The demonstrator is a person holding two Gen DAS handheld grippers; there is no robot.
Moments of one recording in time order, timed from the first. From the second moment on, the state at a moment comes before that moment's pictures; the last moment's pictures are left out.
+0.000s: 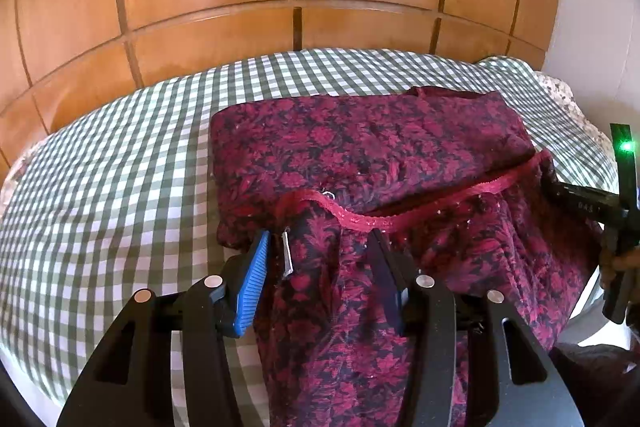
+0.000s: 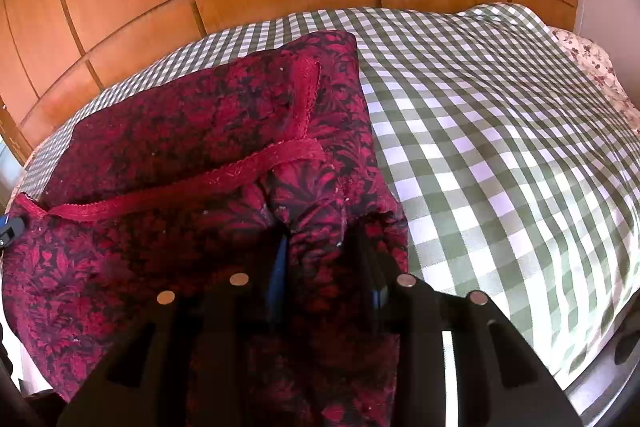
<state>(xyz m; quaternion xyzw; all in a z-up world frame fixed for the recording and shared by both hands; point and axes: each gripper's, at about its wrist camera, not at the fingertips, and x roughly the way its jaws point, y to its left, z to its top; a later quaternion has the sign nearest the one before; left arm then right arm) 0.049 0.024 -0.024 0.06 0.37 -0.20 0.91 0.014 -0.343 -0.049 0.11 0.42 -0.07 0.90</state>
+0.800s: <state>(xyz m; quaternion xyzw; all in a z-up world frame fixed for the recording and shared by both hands) 0.046 0.032 -0.042 0.04 0.39 -0.22 0.89 0.013 -0.338 -0.047 0.10 0.43 -0.07 0.89</state>
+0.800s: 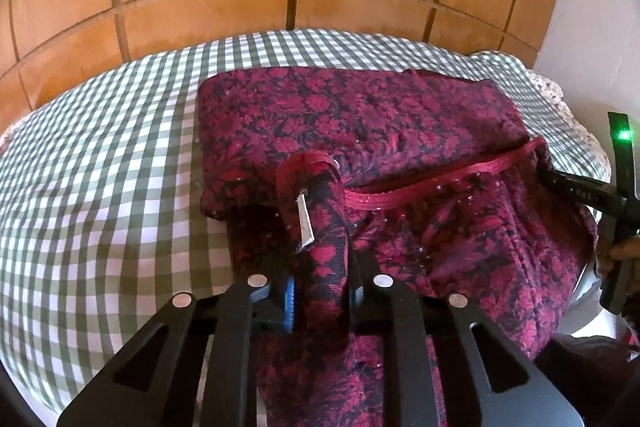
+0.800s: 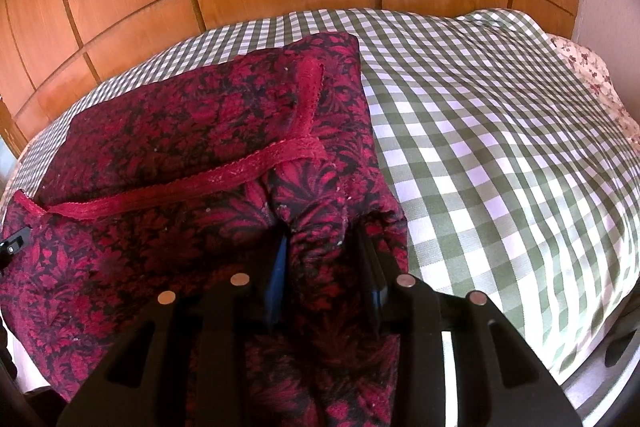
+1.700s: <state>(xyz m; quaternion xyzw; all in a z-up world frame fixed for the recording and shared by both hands) 0.052 0.072 0.057 -0.08 0.28 -0.24 0.93 0.019 -0.346 0.074 0.17 0.32 0.02 0.93</state>
